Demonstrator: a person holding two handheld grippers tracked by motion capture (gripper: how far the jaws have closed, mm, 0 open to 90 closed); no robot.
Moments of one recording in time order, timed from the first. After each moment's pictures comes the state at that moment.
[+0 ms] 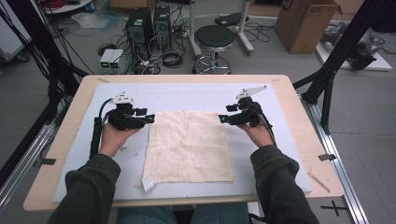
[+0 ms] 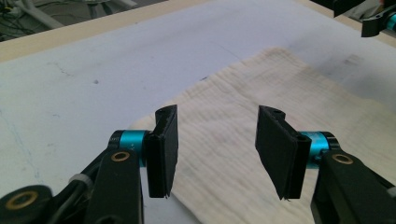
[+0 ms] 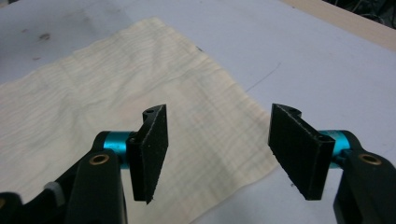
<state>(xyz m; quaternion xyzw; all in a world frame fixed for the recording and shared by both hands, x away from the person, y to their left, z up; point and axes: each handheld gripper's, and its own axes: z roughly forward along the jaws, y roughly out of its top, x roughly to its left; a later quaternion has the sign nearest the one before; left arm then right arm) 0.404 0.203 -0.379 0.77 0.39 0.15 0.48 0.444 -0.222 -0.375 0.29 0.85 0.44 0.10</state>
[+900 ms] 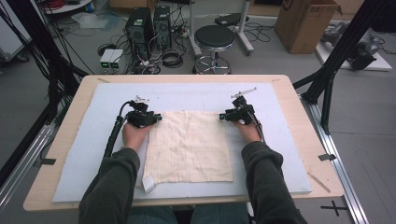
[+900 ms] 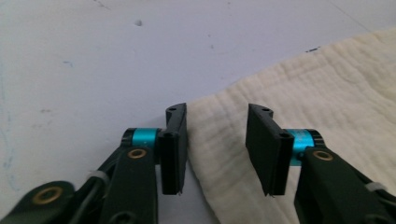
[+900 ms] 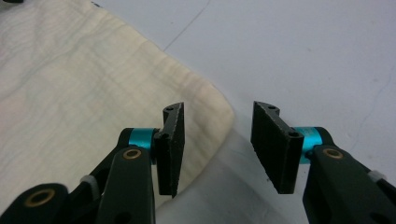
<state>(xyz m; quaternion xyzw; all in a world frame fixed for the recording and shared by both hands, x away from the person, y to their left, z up) 0.453 0.176 -0.446 0.74 0.51 0.19 0.40 0.492 -0.220 -0.437 0.41 0.83 0.37 0.08</state>
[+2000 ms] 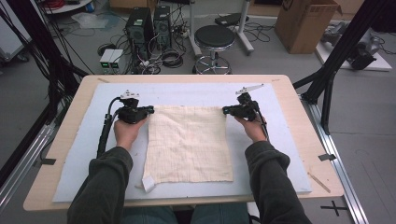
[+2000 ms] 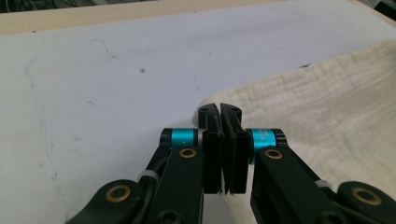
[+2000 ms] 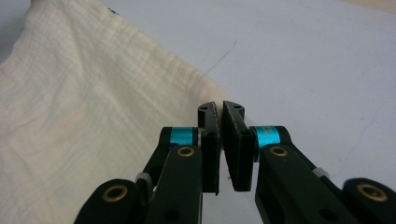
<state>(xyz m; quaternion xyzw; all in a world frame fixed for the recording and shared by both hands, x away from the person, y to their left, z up) 0.434 0.196 -0.409 0.72 0.47 0.18 0.47 0.479 -0.227 -0.406 0.36 0.83 0.42 0.08</state>
